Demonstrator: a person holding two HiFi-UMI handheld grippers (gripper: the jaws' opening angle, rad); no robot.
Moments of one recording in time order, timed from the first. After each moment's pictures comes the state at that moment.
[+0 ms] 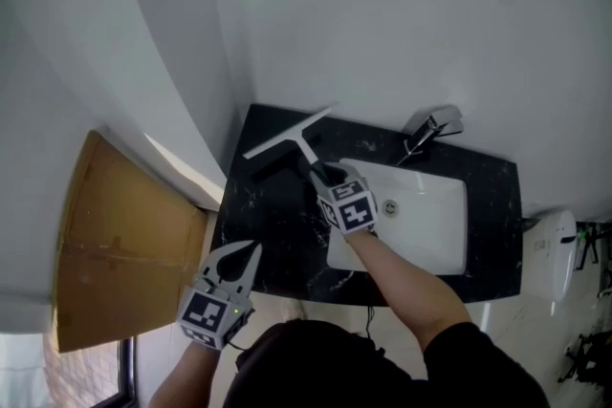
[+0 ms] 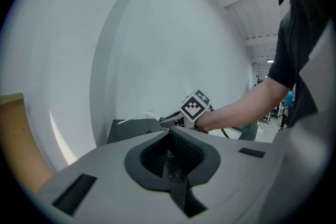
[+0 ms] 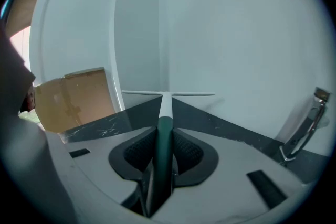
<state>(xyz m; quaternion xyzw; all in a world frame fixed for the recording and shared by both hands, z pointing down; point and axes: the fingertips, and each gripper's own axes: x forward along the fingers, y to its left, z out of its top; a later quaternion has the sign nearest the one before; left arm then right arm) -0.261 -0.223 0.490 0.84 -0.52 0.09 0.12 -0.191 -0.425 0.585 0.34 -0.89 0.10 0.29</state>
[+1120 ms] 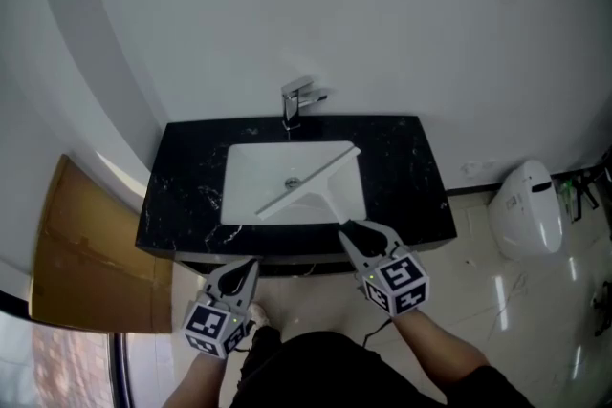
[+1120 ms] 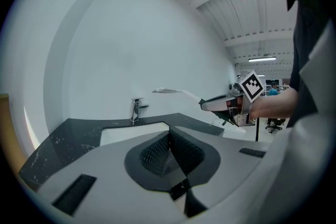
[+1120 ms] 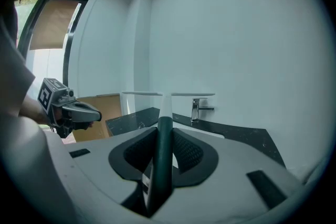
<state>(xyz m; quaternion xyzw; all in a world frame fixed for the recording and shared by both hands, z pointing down) 0.029 -0.082 0.462 0.87 -0.48 0.08 0.09 0.195 -0.144 0.444 0.41 -0.89 0.07 0.16</state>
